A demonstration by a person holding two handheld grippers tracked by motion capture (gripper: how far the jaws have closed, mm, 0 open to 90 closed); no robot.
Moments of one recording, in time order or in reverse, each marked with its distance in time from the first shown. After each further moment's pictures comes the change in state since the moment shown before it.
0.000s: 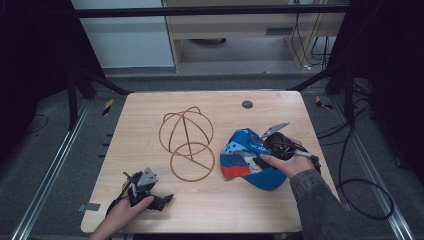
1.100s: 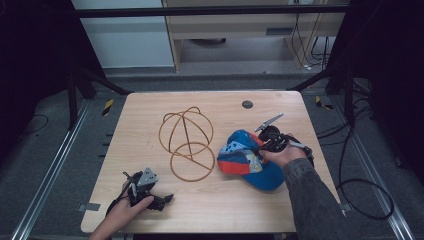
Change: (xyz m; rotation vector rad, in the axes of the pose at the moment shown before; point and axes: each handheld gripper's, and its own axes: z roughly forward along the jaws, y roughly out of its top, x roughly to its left) left arm 0.000 0.000 0.000 0.000 0.000 0.001; right arm -0.012 0.018 0.015 0.041 0.136 0.049
